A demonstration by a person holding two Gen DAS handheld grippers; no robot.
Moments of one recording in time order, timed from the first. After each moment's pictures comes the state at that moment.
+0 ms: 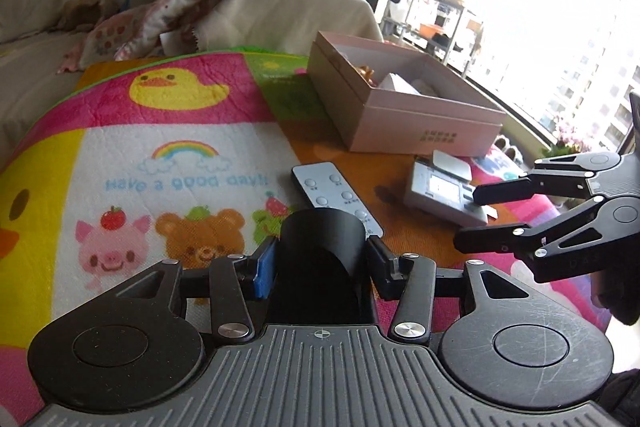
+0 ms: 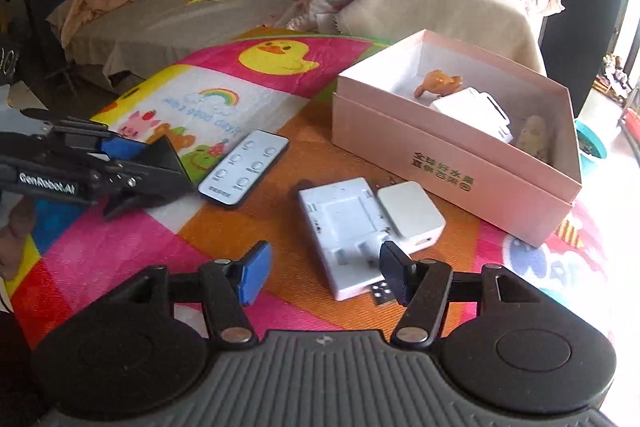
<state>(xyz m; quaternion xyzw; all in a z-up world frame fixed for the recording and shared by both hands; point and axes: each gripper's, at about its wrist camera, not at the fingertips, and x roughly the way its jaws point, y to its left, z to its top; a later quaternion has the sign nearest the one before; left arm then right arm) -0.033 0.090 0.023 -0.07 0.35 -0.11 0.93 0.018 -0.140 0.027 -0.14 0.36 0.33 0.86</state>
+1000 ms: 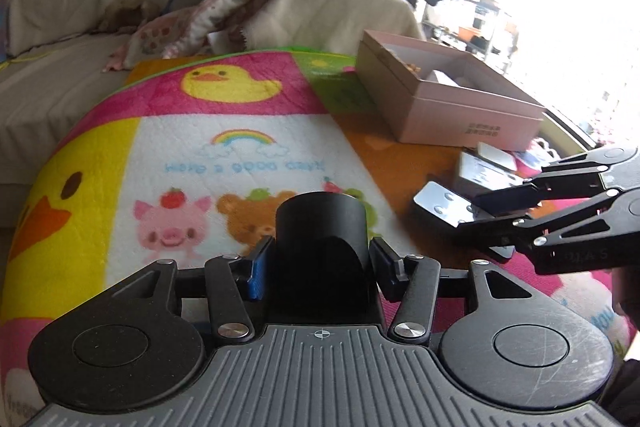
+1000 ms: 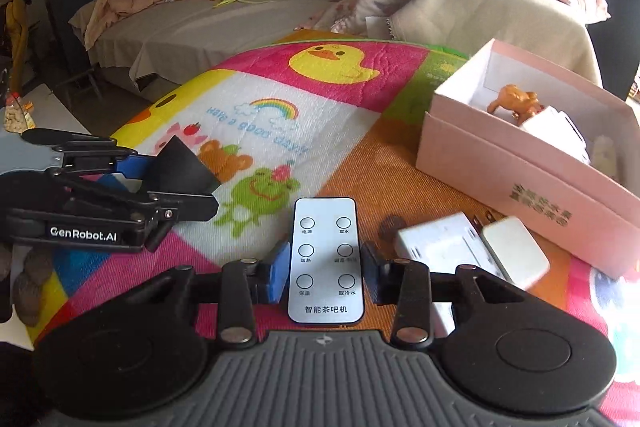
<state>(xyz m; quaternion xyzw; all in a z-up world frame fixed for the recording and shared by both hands) -0.051 0.101 0.018 -0.05 0.35 -0.07 0.93 0.016 -0.092 0.017 -0.12 0.37 0.36 0.85</state>
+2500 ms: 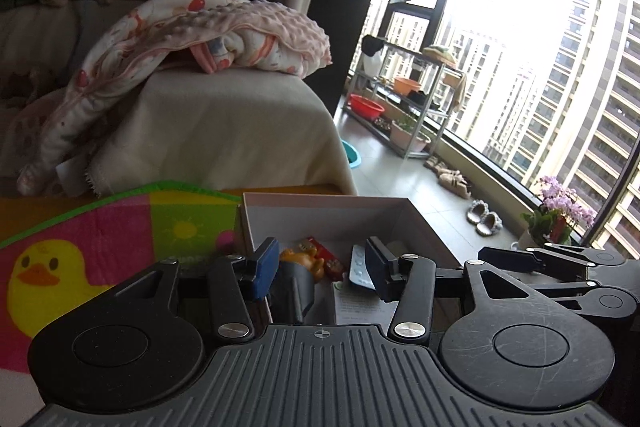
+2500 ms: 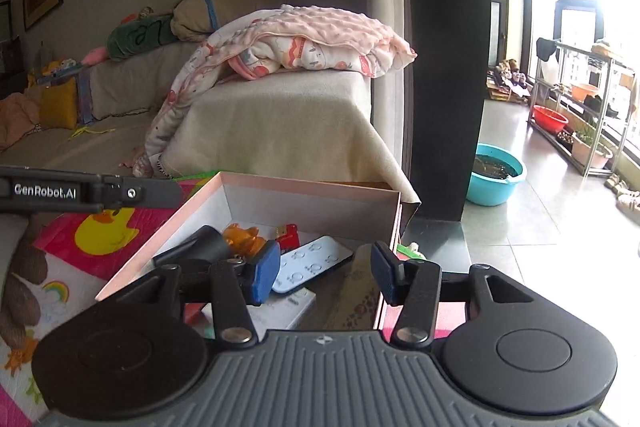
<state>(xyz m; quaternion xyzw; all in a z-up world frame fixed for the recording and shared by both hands) 0.146 0.037 0.088 -0.10 0.28 -0.15 0.94 0.156 -0.219 0.074 -0.02 0.27 0.19 0.94</state>
